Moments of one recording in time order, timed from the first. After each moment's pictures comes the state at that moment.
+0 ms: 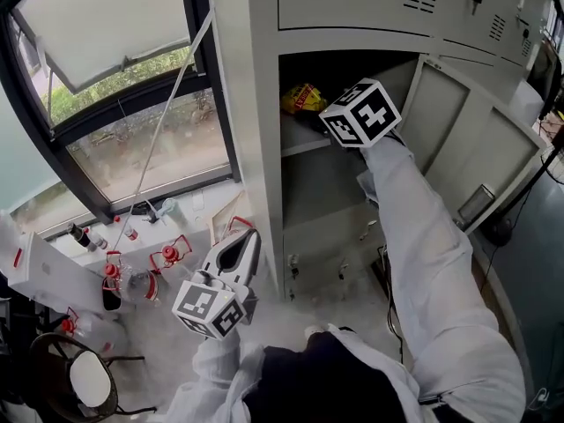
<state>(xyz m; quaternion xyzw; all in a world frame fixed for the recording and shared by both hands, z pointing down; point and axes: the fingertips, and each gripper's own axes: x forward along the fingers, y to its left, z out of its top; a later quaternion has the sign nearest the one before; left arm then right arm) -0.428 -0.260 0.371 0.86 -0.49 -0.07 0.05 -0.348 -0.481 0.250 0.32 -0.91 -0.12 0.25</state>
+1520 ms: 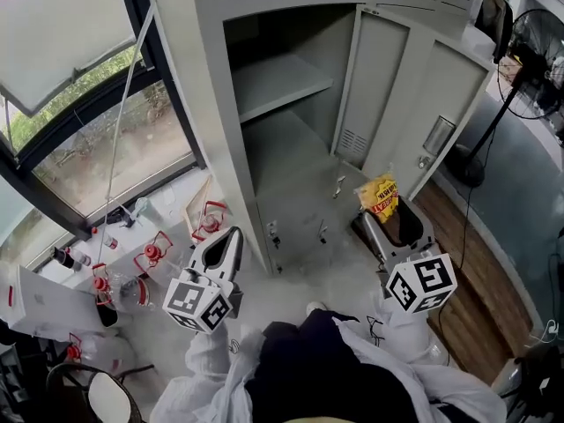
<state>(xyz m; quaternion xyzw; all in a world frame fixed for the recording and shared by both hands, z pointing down) -0.418 -0.214 0.413 0.90 -0.42 -0.04 0.07 -0.151 -0.194 0.366 0.60 -0.80 -0.01 0.03</state>
